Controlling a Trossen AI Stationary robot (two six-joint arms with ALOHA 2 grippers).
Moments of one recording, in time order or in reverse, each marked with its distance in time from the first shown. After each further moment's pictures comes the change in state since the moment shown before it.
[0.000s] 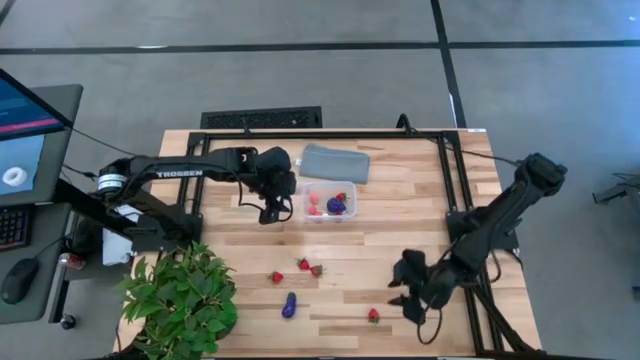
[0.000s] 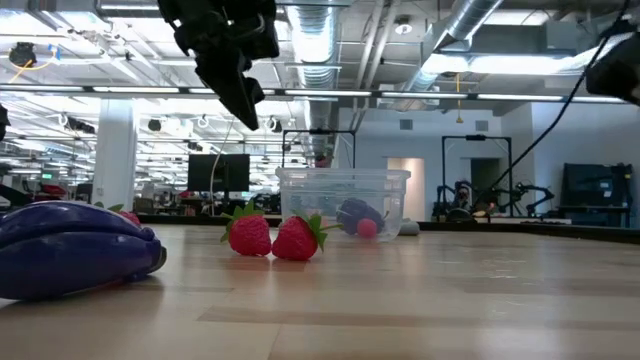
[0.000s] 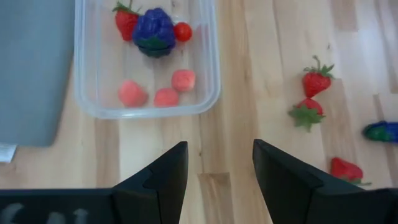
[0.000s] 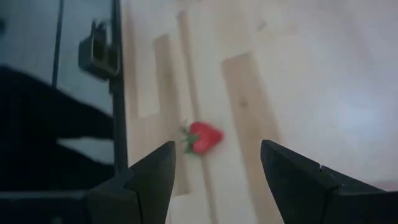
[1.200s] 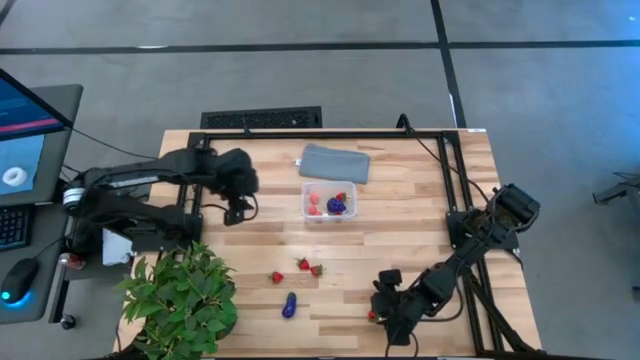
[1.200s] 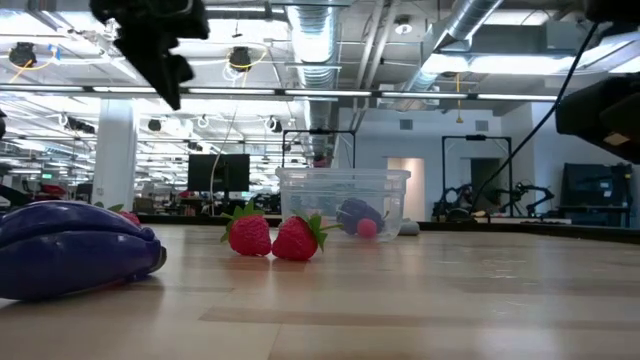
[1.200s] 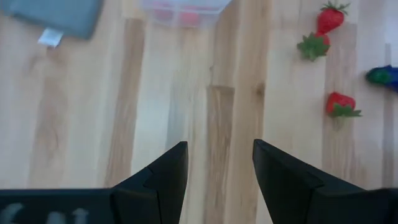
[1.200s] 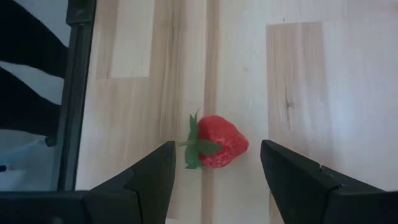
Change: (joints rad) left arm 0.004 -0.349 -0.120 -0.286 -0.133 -0.107; right arm -0.018 0.402 0.204 0.019 -0.103 -0.262
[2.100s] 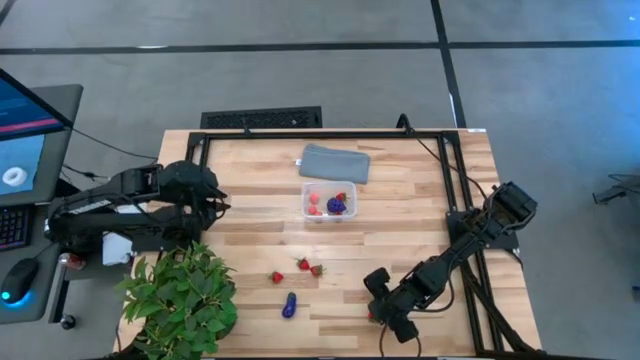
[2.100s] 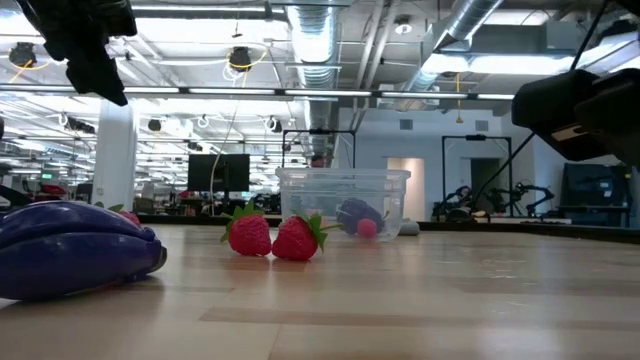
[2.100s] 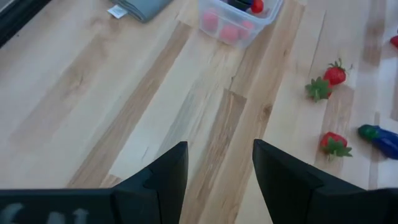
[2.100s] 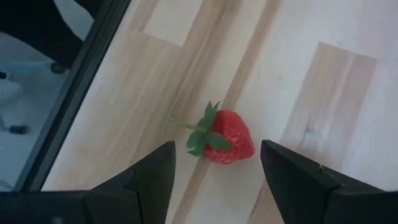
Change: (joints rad) left arm 0.005 -0.554 -0.290 0.026 -0.086 -0.349; right arm -0.080 -0.001 -0.001 0.001 -0.187 -0.430
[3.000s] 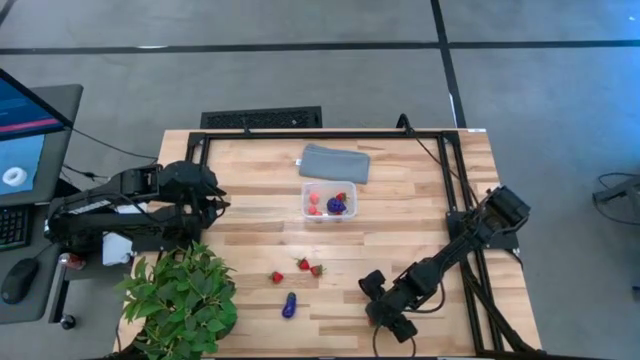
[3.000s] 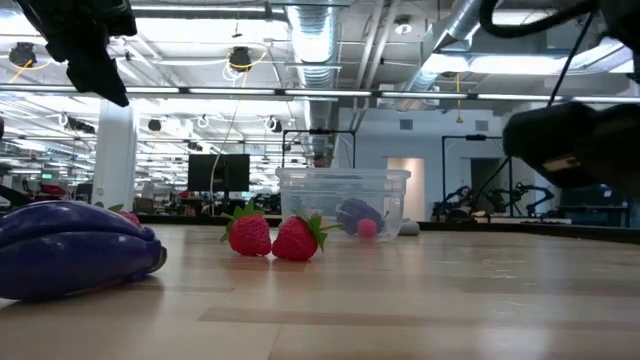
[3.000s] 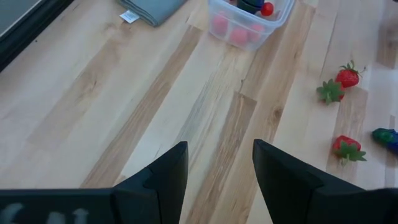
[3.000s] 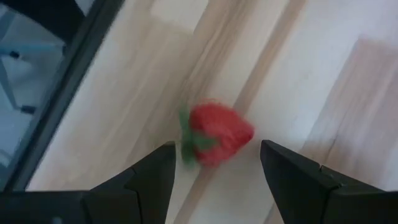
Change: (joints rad) left arm 0.000 -0.004 0.000 -0.001 -0.041 0.010; right arm -0.027 0.066 0.014 0.022 -0.085 -0.076
